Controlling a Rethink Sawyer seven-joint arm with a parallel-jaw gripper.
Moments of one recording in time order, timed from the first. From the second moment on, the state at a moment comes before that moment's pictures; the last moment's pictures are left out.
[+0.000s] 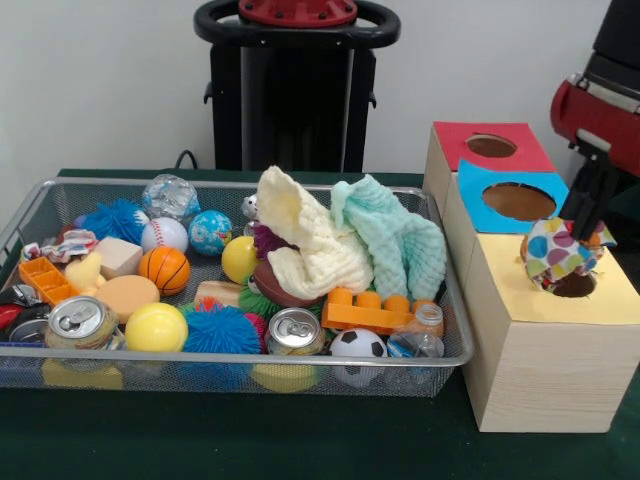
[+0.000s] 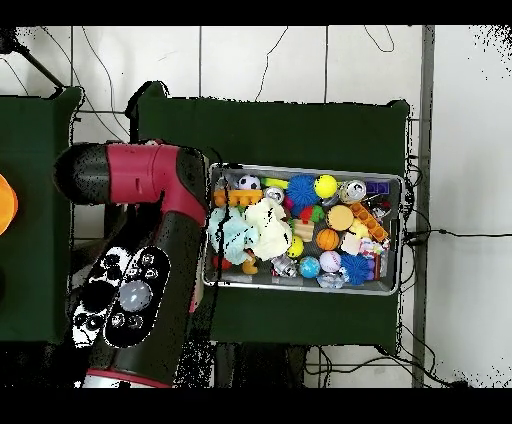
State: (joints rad) arm 0.33 -0.38 -0.49 1.12 0.28 0.82 2.88
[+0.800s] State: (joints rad) arm 0.33 -0.33 -0.52 1.14 0.29 0.78 2.88
